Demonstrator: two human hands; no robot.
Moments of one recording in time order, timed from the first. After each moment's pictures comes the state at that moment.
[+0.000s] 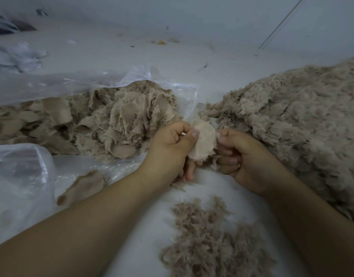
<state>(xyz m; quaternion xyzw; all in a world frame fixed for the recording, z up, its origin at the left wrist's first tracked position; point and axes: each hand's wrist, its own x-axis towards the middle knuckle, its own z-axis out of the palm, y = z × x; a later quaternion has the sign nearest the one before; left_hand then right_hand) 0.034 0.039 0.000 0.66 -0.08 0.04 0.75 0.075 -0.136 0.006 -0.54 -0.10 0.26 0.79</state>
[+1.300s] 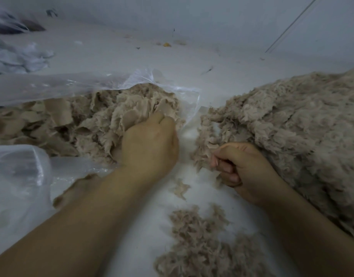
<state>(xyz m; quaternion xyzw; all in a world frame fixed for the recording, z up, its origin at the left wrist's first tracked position) 0.041 0.067 0.017 0.93 -0.06 0.36 0.08 0.065 -0.126 0.010 -0.66 -0.10 0.20 0.72</state>
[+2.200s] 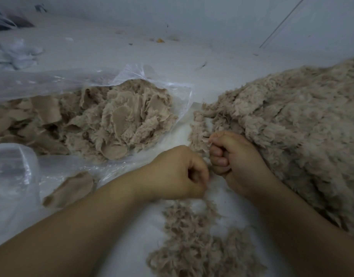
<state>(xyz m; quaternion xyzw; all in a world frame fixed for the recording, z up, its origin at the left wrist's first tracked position) 0.028 0.039 0.008 0.86 -0.22 -0.10 0.45 0.071 -0.121 0.010 -0.58 -0.01 0.18 0.80</state>
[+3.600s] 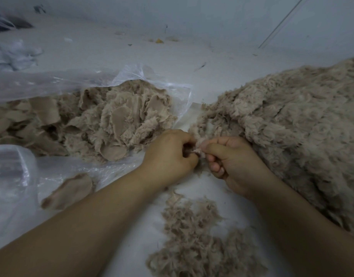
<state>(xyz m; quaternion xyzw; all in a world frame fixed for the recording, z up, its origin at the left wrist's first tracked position) 0.052 0.035 -0.002 0.93 -0.09 0.12 0.34 0.071 -0.120 0.007 -0.67 -0.01 0.18 0.72</state>
